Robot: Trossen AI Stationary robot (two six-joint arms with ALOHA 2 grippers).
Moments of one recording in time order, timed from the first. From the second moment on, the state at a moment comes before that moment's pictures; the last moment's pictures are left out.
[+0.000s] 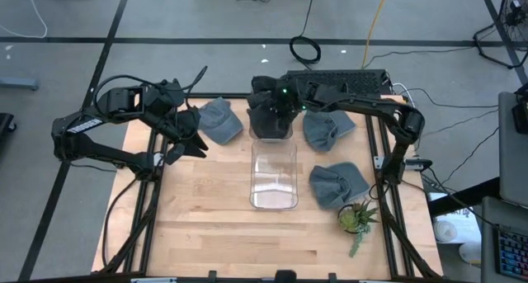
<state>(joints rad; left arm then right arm) 0.21 1.11 1.47 -1.15 0.50 -0.17 -0.44 1.80 1.49 -0.46 -0.03 -0.30</state>
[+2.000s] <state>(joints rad) 0.21 1.11 1.47 -0.90 0.08 -0.11 -0.01 1.40 1.49 -0.41 0.37 0.17</state>
